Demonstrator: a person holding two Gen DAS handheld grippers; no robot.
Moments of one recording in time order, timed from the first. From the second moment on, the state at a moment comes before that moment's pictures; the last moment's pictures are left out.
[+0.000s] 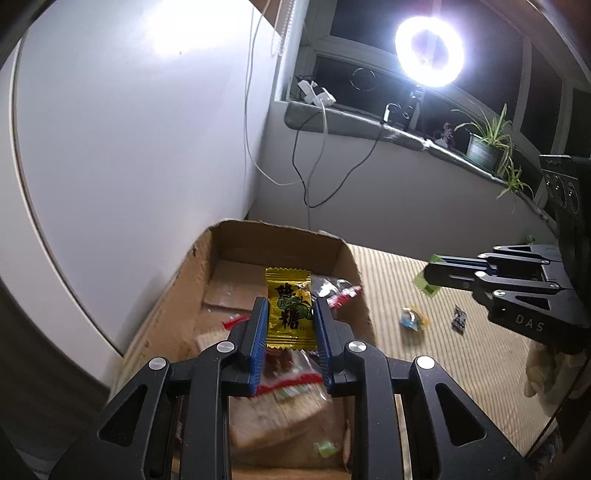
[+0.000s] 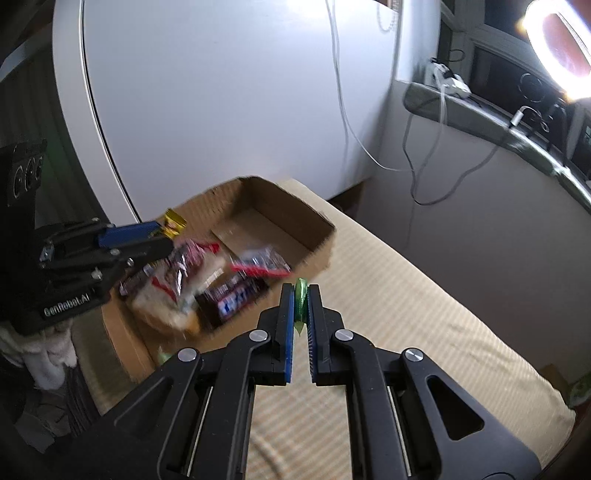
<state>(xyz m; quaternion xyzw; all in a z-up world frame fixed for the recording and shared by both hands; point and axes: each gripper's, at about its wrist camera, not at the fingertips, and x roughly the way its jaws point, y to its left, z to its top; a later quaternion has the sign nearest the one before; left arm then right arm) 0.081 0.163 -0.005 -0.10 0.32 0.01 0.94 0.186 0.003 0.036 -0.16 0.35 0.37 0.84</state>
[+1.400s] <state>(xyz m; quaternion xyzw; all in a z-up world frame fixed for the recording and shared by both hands) 0.100 0.190 -0.013 -0.10 0.32 0.05 0.94 0.243 0.083 0.017 -0.15 0.37 0.39 0.83</state>
